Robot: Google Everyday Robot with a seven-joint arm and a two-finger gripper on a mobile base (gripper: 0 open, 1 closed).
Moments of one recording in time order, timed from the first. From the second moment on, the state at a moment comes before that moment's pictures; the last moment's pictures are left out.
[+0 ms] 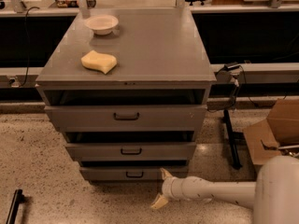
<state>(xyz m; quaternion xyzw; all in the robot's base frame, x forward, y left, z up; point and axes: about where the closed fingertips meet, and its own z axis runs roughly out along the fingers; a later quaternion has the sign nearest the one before) 0.531 -0.036 0.267 -0.56 0.74 0.15 0.35</state>
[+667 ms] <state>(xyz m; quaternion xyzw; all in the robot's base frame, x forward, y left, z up) 0.555 -0.060 0.250 -0.56 0.73 0.11 0.37</state>
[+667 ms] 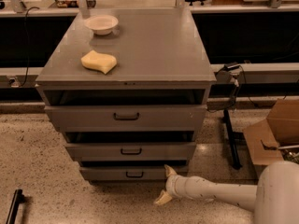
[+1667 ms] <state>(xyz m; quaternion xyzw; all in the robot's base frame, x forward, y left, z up) 0.606 -0.087 0.225 -0.56 0.74 0.10 0.35</state>
